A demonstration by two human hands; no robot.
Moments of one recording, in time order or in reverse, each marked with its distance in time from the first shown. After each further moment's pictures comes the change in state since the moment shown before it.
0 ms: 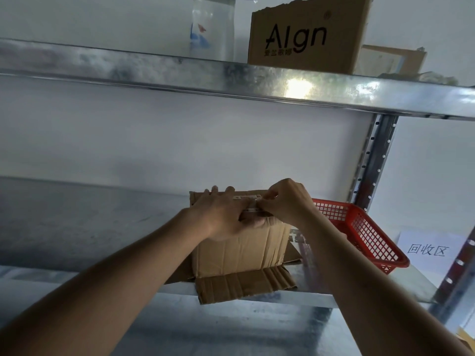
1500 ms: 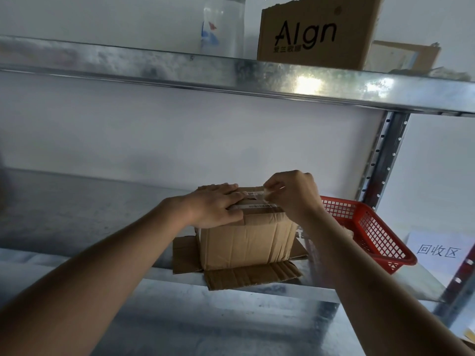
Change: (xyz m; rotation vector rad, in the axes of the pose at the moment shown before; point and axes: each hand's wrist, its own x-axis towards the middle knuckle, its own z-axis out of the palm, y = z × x) left_hand -0.012 -0.042 -0.002 -0.148 -0.166 0.012; right_hand -0.013 -0.004 -0.005 0.111 0.113 -0.187
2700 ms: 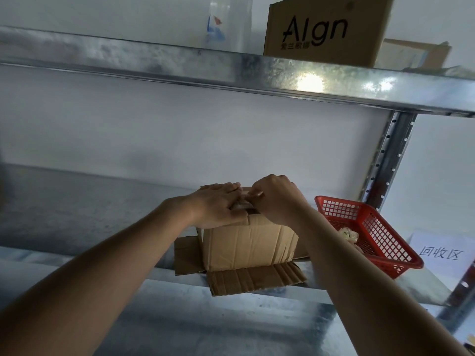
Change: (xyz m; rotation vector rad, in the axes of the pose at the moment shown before) left_hand -0.002 -0.001 0.002 0.007 0.029 0.002; right_hand 0.013 -0.031 0.026 -0.231 -0.239 -0.018
